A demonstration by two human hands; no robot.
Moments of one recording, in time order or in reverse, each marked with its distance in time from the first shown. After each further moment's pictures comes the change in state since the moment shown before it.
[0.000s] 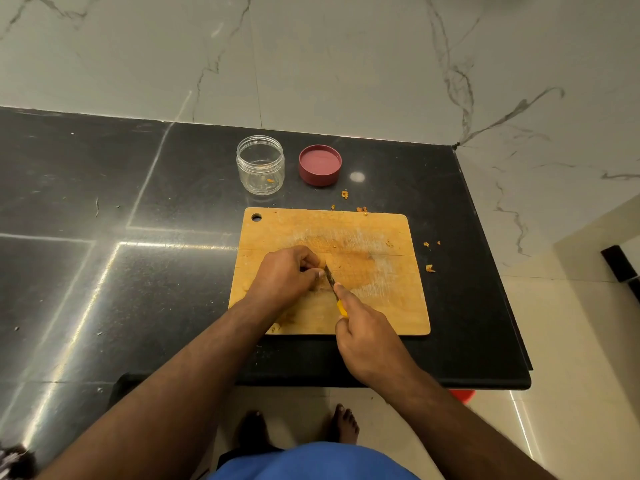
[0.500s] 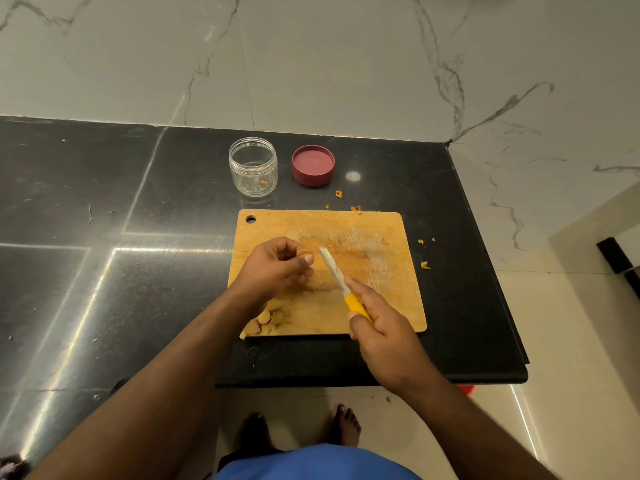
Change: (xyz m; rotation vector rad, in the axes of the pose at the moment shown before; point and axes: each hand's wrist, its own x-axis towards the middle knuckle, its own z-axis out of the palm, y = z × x) left_hand -0.007 0.002 -0.020 -0.689 -0.104 -0.179; right_hand -0.021 0.010 -0.018 0.383 0.085 -0.034
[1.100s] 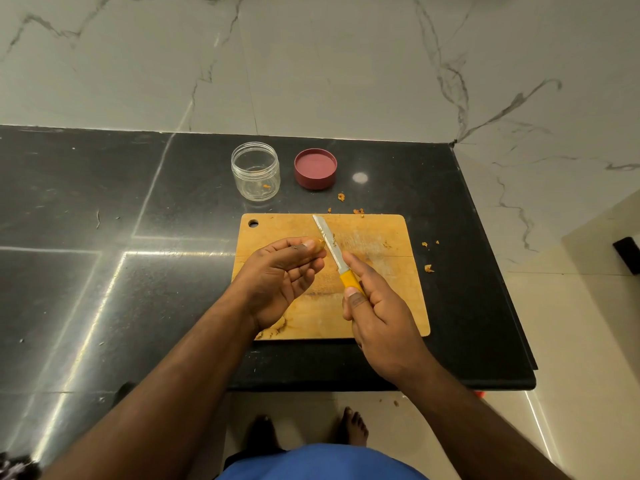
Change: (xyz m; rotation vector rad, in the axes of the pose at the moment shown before) left_hand -0.033 0.037 0.013 -0.613 -0.078 -0.158; right_hand 0.015 -0.016 -0.003 0.159 0.024 -0.147
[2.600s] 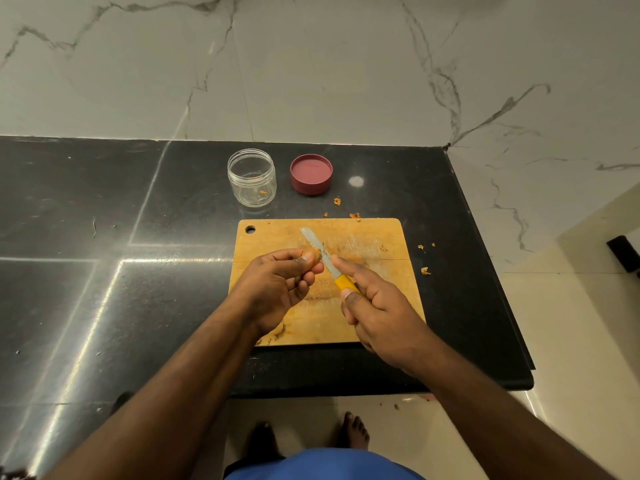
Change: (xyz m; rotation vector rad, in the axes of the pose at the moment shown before) left_hand 0.001 0.001 0.003 0.125 0.032 -0.041; right_hand 0.013 -0.012 -0.016 0.038 -0.163 0.129
